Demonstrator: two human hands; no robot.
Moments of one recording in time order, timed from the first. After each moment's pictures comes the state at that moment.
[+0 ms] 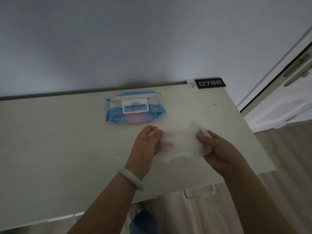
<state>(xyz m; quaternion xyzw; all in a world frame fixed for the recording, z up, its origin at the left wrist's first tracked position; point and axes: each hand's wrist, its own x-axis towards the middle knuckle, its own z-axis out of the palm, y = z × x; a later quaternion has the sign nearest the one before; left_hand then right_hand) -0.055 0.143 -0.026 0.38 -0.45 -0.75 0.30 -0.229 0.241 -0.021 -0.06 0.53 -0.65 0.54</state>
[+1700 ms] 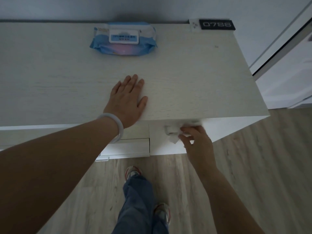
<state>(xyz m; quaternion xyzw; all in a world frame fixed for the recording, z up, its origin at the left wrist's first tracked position) -0.025 0.194 -0.122 0.44 -0.89 -0.04 0.07 -0.191 0.387 -0.157 -0.44 0.80 -0.35 0.20</state>
